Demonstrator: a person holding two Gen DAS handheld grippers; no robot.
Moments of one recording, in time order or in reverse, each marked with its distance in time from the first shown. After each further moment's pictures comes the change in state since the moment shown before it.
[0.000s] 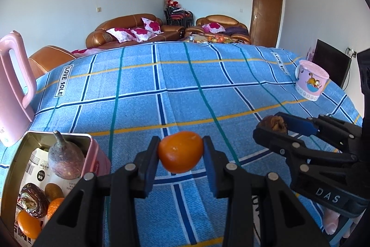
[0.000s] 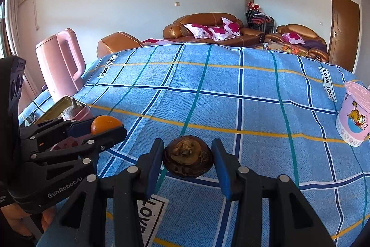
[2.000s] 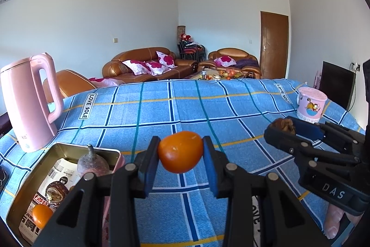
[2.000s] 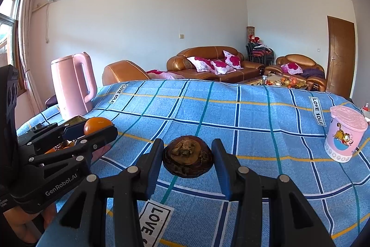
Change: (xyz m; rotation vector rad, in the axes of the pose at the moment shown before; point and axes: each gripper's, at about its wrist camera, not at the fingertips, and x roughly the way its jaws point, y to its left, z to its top) left arm -0.049 -0.003 -0.012 -0.017 -0.238 0.090; right arm -0.042 0.008 -0.006 -0.041 -0.226 -0.003
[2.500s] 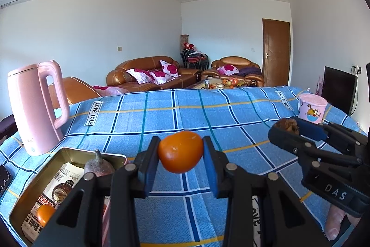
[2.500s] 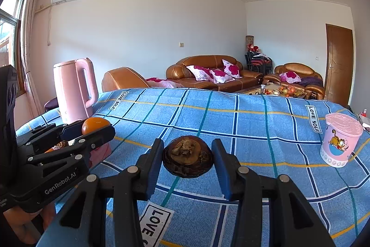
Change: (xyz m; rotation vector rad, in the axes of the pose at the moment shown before) left arm -0.012 0.000 -0.002 0.002 -0.064 0.025; right arm -0.012 0.004 -0.001 -0.021 -0.065 -0.014
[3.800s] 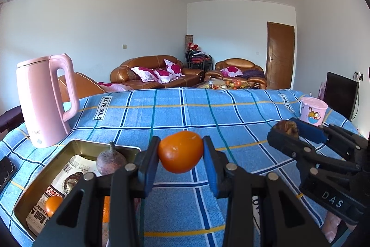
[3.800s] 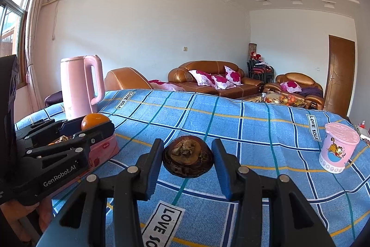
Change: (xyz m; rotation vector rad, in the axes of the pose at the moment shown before) left arm -0.016 0.018 -0.006 -0.037 0.008 0.012; right arm -0.008 0.021 0.000 -0.053 -0.013 0.004
